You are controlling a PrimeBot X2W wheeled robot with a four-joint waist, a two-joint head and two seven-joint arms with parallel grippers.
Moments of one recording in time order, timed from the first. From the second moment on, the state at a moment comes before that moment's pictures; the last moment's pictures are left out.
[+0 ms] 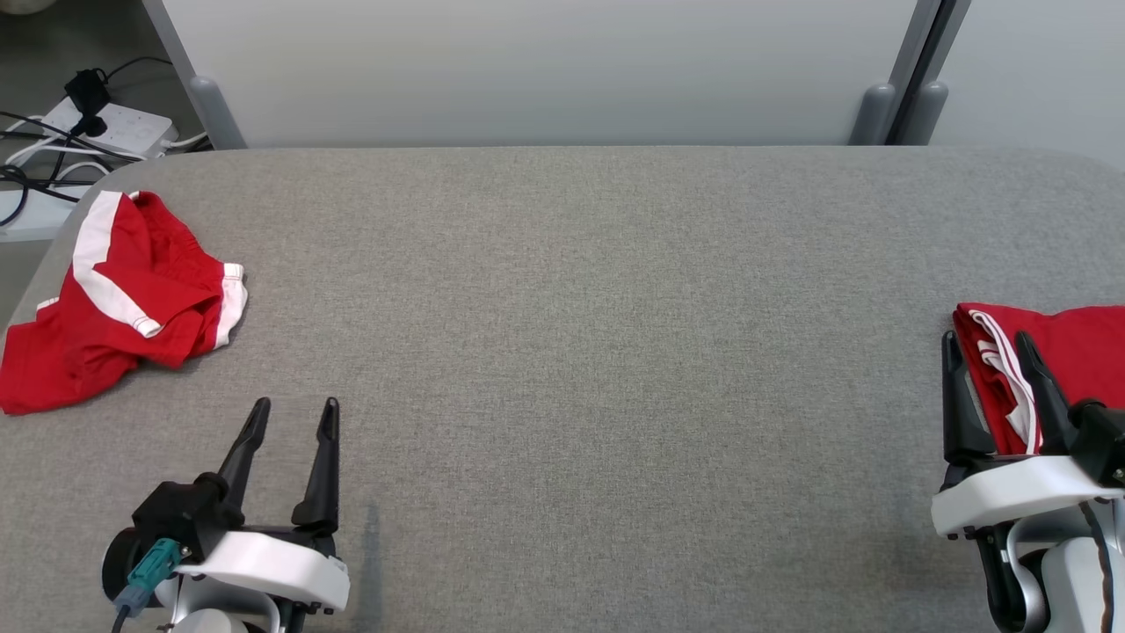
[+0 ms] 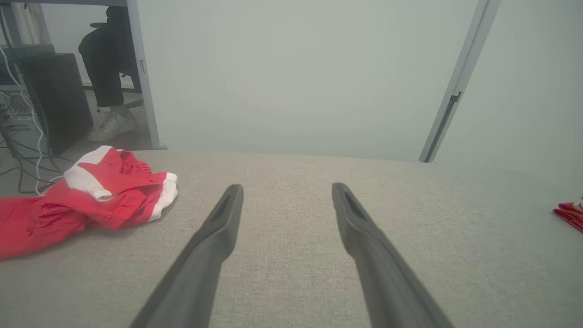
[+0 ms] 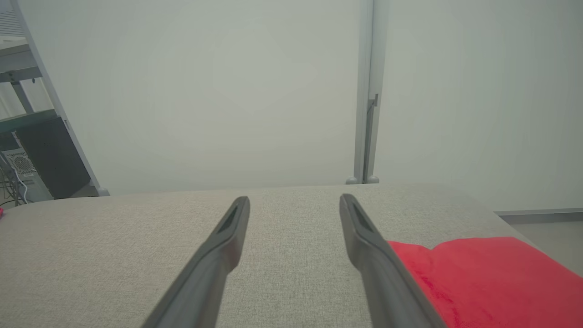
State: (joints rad) left arm -0.11 0.08 -0.01 0.30 -0.23 -0.12 -0.26; right arm -0.23 -0.10 -0.05 0.36 0.20 0.13 -0.25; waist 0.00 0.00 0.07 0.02
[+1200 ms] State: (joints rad) left arm -0.13 0.04 0.10 0.30 -0.17 -0.12 -0.26; right arm -0.23 -0.07 0.01 0.28 0.15 0.13 -0.23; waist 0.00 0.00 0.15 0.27
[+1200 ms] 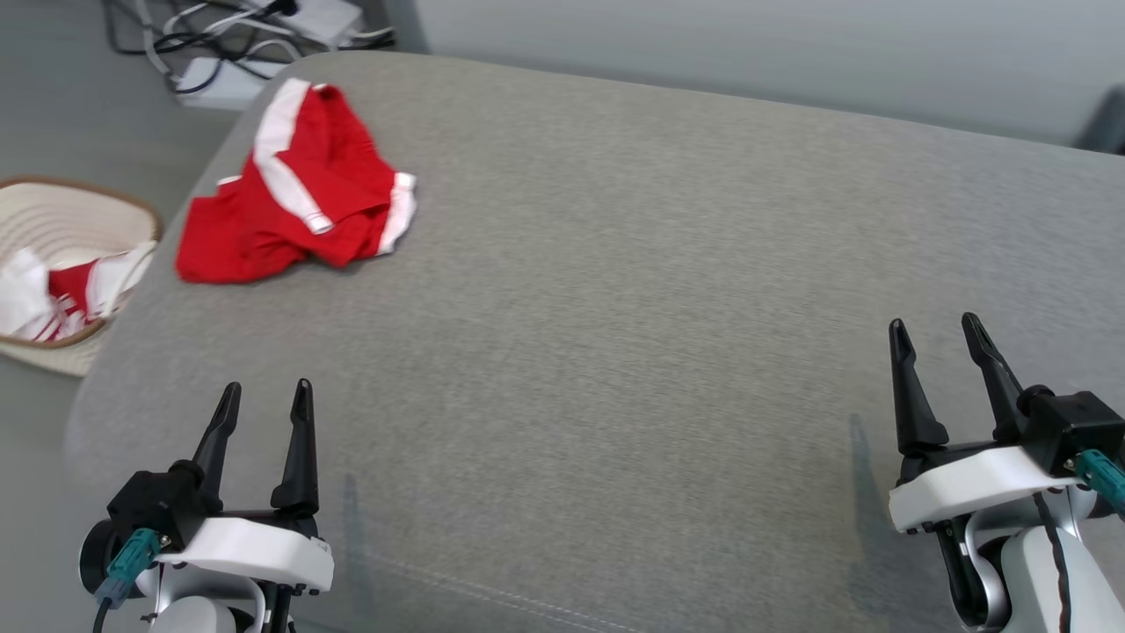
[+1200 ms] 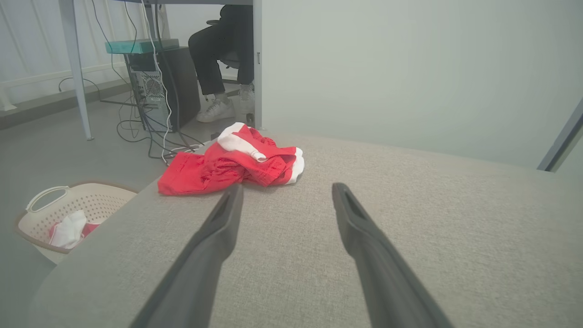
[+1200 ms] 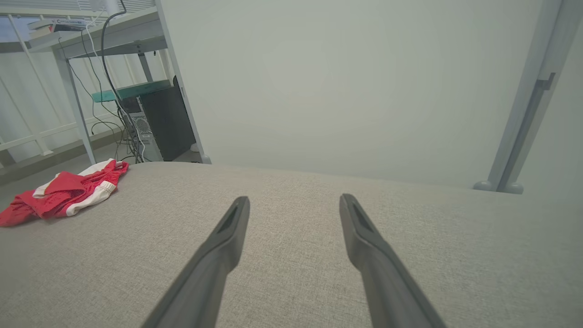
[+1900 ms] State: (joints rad) left arm -0.11 0.03 0.07 0.34 -0.23 -0.10 -0.26; right arm -0.24 -0.09 0.05 0.30 0.15 0.13 -0.20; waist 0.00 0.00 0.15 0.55
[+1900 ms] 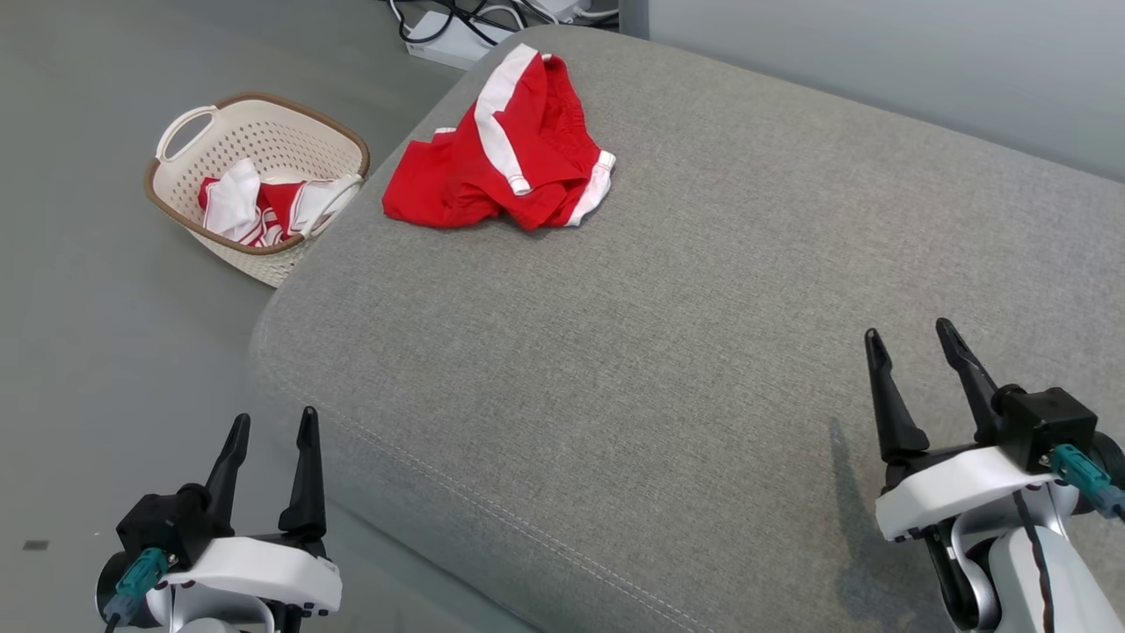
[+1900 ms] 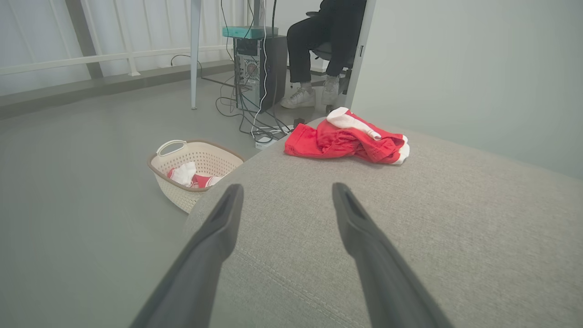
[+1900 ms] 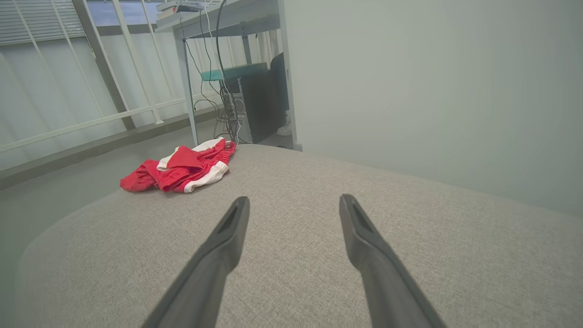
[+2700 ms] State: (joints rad) left arm -0.67 0.28 -0.08 0.73 -0.41 -0.12 -0.20; right arm -0.35 -0.10 0.11 0.22 0.11 0.13 -0.16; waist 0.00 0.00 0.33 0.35
